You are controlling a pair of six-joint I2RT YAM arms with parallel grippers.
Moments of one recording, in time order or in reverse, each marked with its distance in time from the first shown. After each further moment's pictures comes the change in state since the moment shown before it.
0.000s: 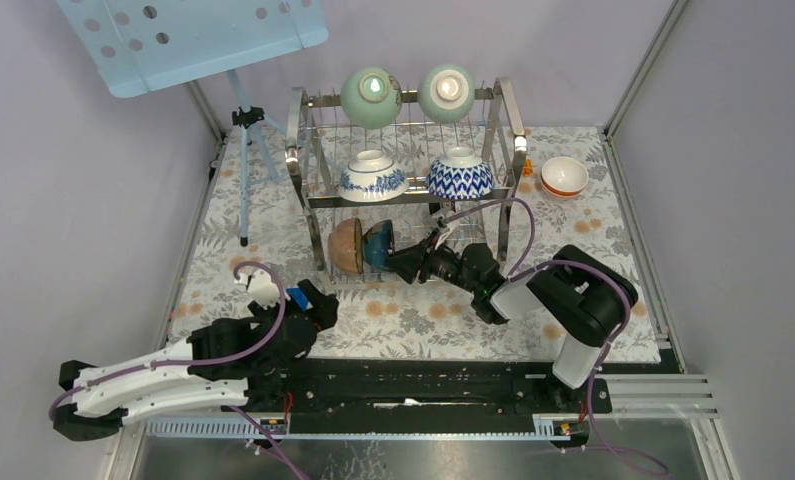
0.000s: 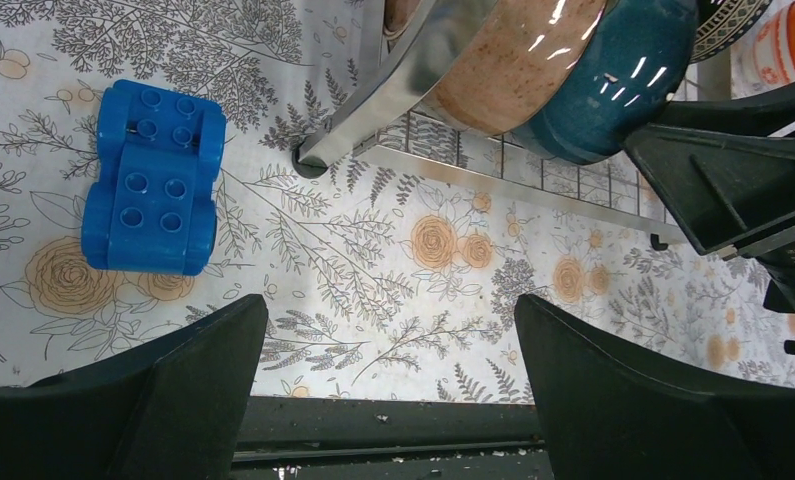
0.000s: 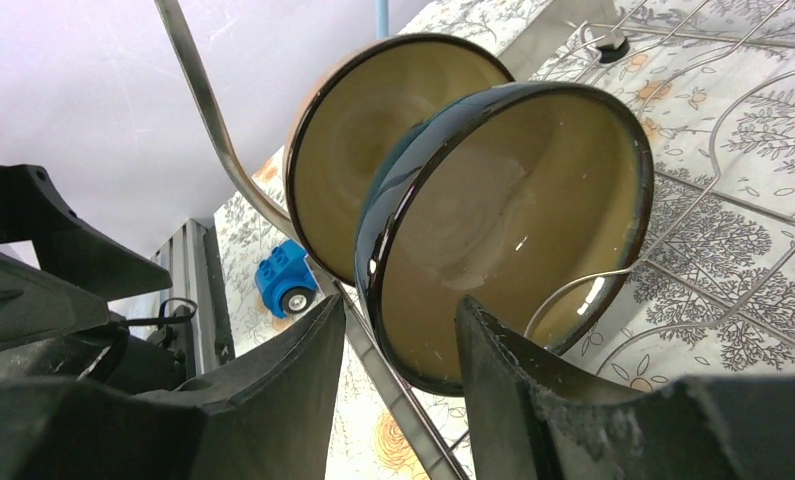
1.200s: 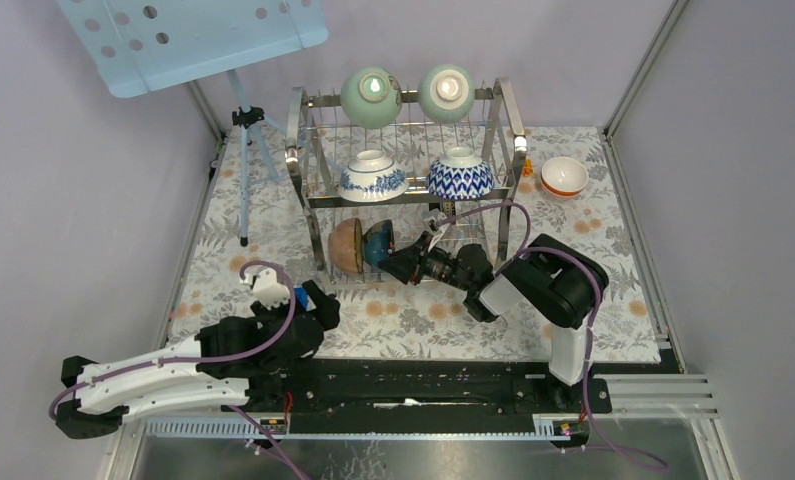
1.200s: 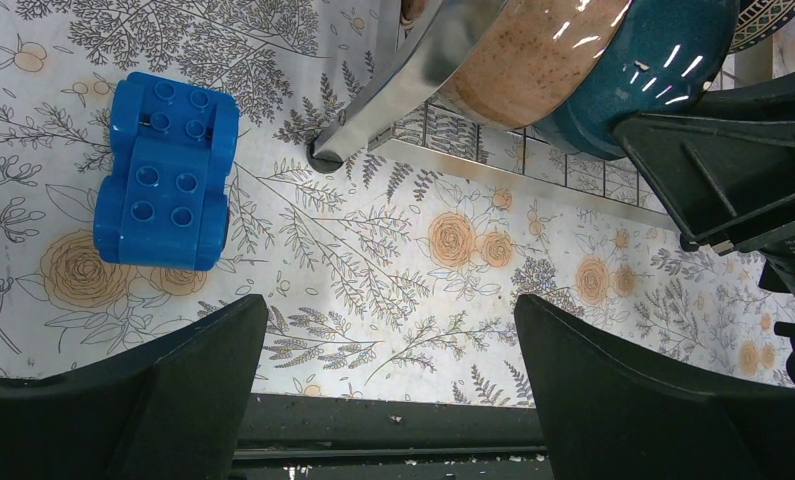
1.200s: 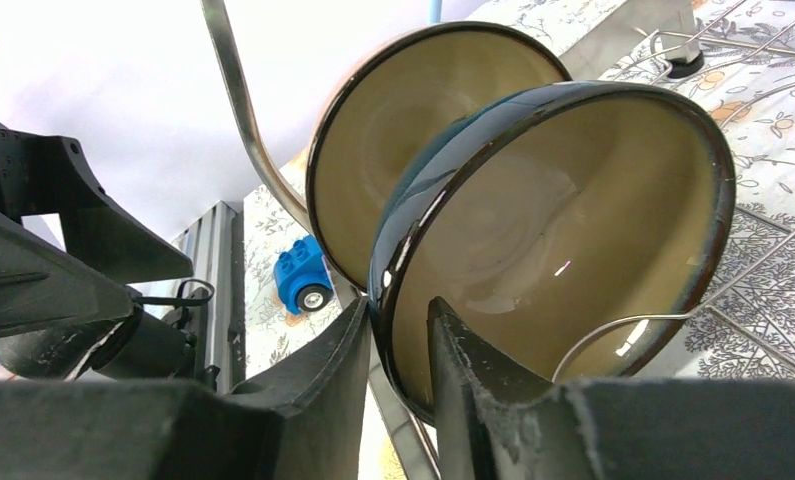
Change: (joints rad) left arm 0.000 0.061 -0.008 -0.008 0.000 -0.023; right arm -0.005 0.181 0.054 0.205 -0.117 -0.003
